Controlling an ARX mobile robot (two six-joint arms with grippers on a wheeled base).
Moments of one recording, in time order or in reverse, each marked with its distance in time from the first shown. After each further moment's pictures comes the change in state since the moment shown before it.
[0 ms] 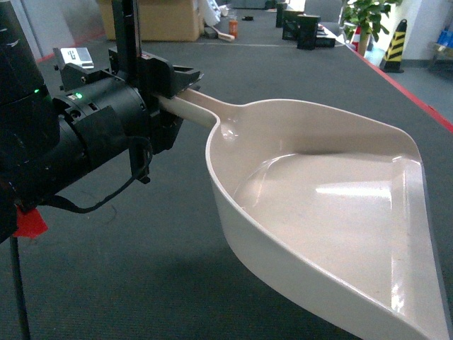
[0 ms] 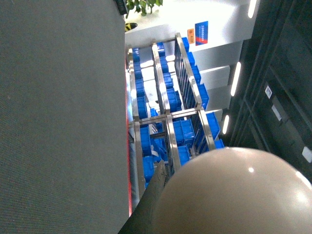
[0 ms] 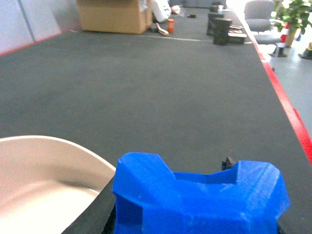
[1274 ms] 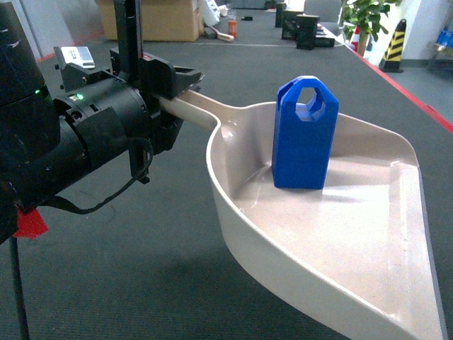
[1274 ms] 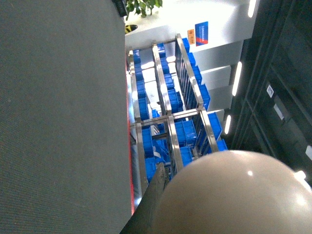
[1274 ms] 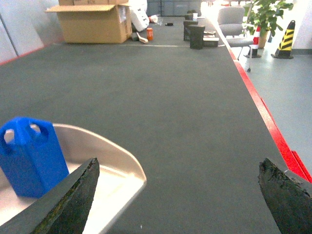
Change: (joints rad) left arm 0.000 0.000 0.000 -0.002 0.001 0.018; right arm 0.056 -0.435 -0.157 -0.219 0.106 0.059
